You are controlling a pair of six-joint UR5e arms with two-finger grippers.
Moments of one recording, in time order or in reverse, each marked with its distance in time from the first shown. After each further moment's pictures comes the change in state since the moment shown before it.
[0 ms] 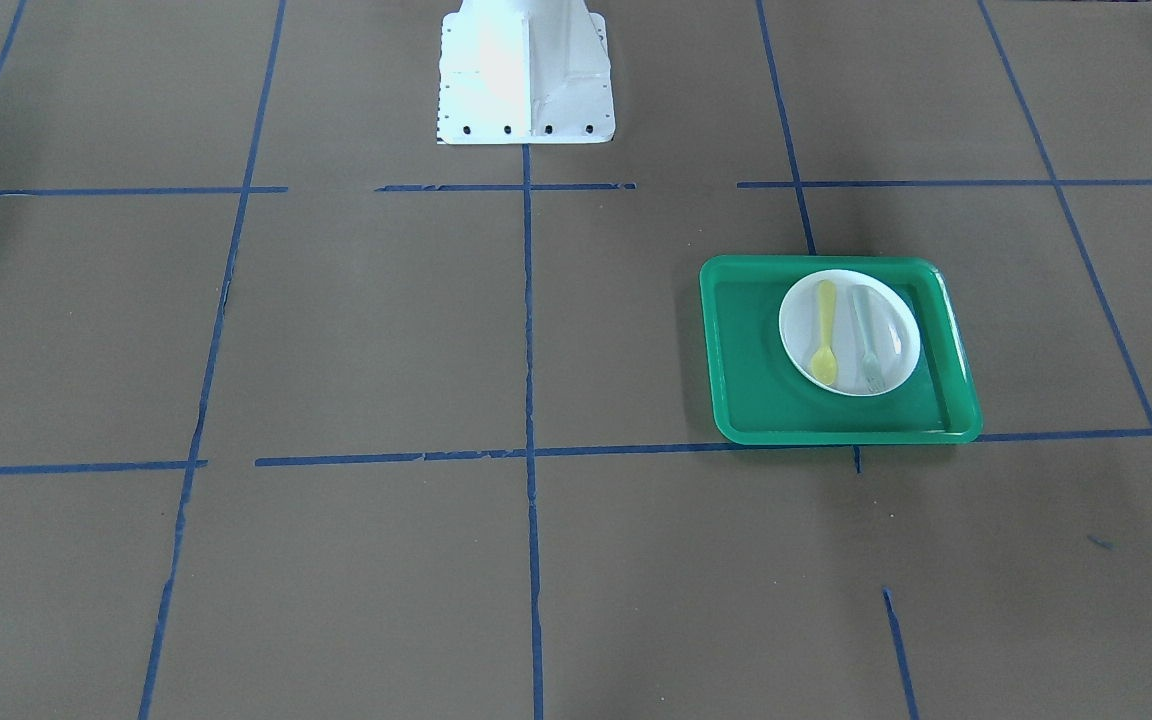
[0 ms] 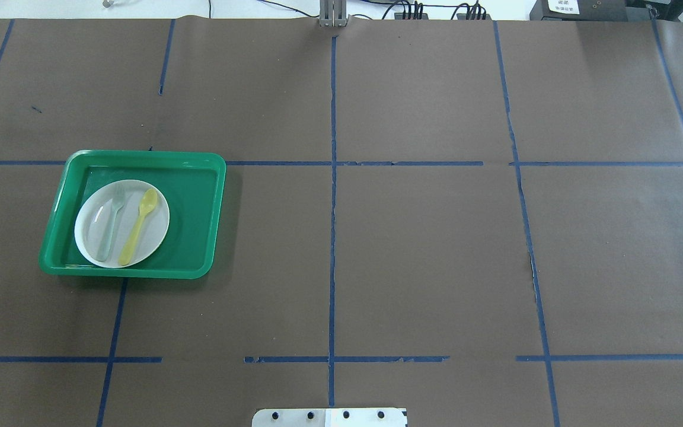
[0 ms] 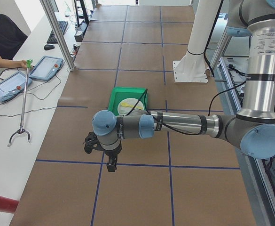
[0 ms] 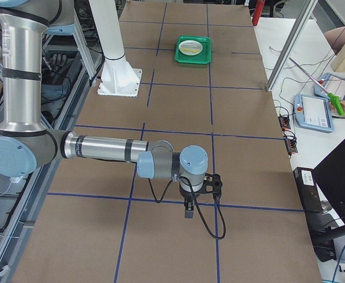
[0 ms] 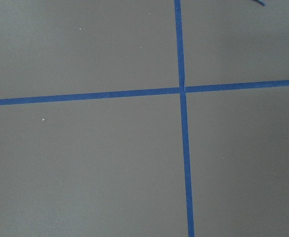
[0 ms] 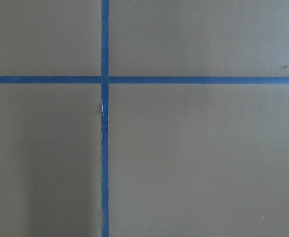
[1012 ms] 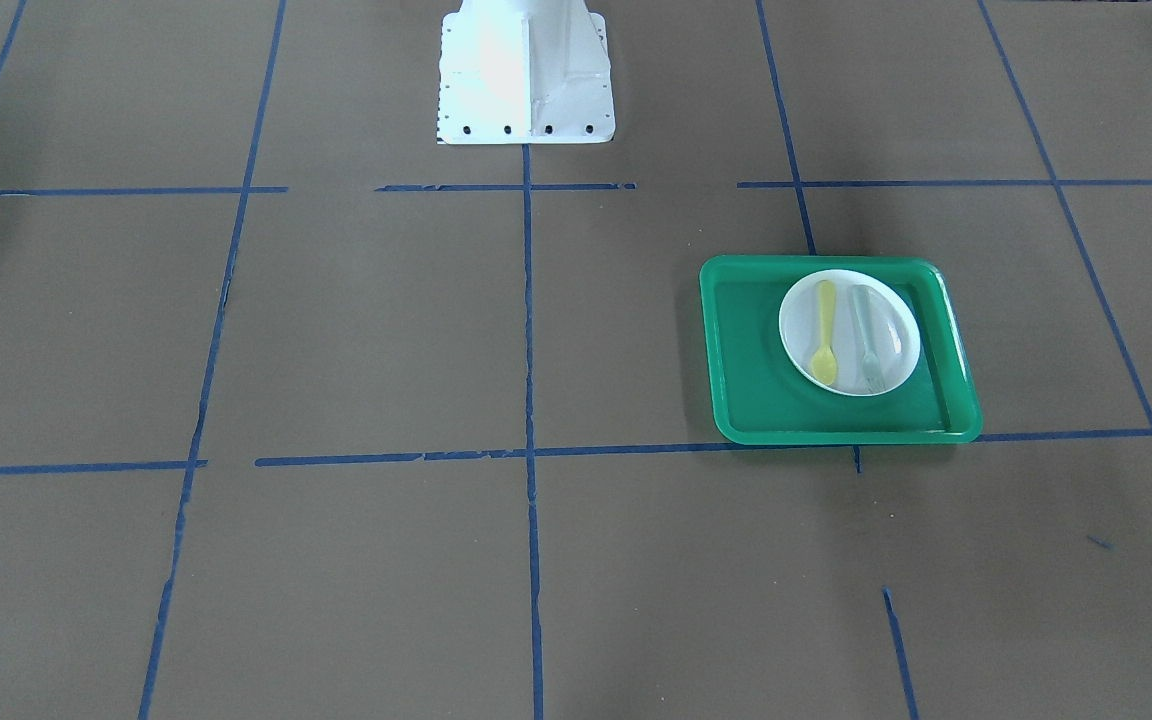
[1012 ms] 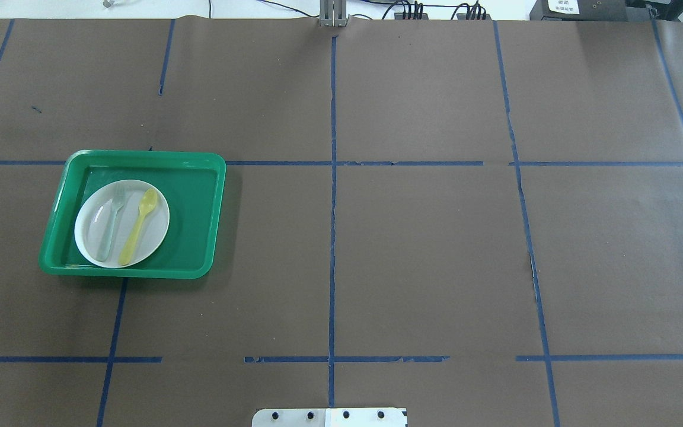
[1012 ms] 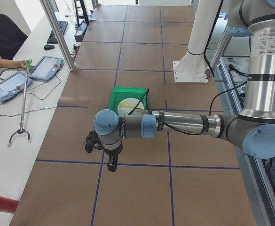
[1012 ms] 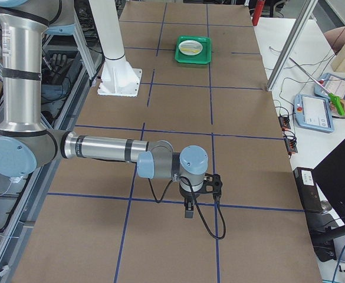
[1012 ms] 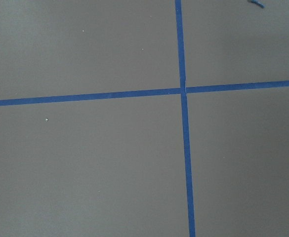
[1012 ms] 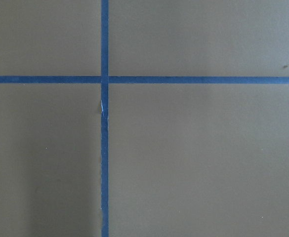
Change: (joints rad) left arm -0.008 0.010 -0.019 -0.025 -0.004 0.003; right arm 0.000 0.000 -0.001 0.000 0.000 0.000
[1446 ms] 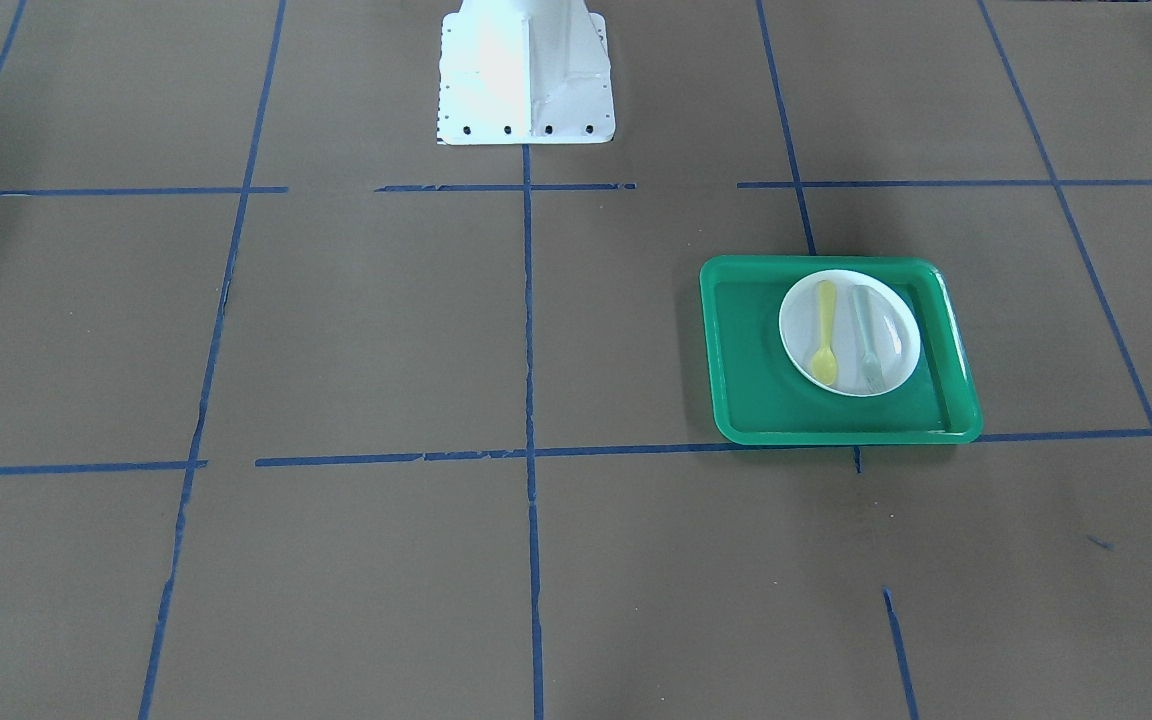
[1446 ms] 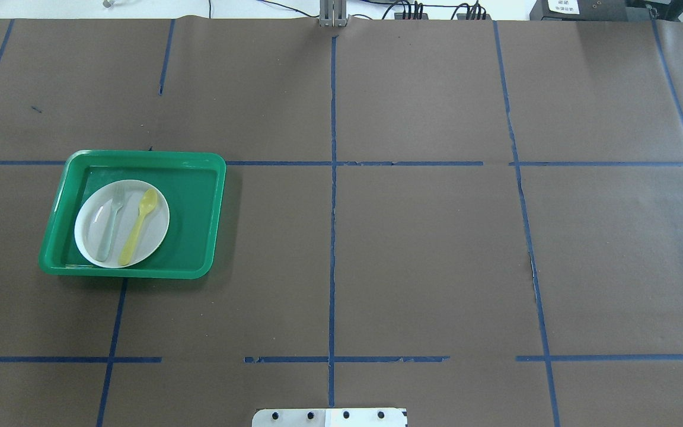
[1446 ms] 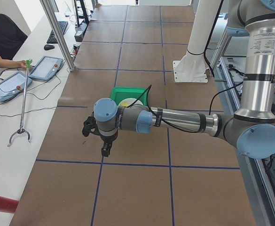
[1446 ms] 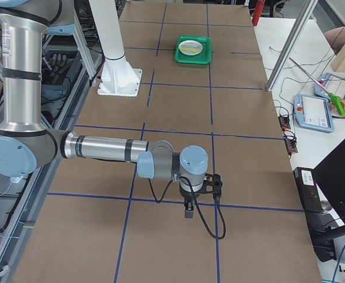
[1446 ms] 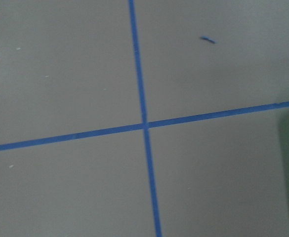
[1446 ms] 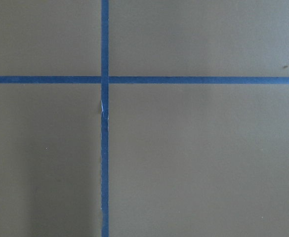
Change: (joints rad) left arm 0.136 -0.015 -0.027 -0.222 -0.071 -0.185; right arm 0.000 0.000 0.001 0.000 0.000 0.000
